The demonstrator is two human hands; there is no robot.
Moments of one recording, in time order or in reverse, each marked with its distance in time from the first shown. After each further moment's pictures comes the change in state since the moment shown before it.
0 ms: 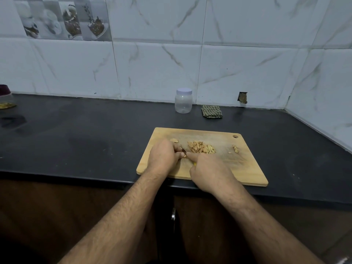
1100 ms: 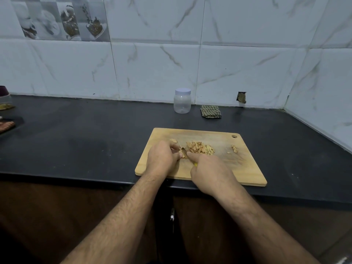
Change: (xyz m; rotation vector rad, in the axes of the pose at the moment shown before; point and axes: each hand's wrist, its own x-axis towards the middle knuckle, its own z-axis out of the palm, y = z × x) left_hand -0.004 0.002 0.002 -0.068 0.063 -0.096; right_hand -0.008 0.004 -0.003 0.027 0.028 -0.001
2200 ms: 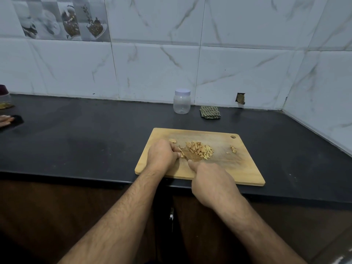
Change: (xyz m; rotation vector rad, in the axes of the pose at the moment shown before) left_hand 0.005 0.006 -0.004 0.026 -0.072 -0.032; right_hand -0.022 -0.004 0.002 -0.089 -0.069 0.005
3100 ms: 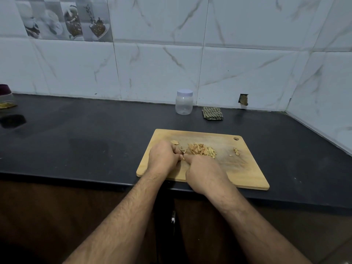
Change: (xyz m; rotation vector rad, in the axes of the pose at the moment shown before) left_hand 0.000 -0.001 -0.002 -0.056 0.016 0.013; right_hand 0.029 -0.015 -0.005 0.050 0.018 -0.006
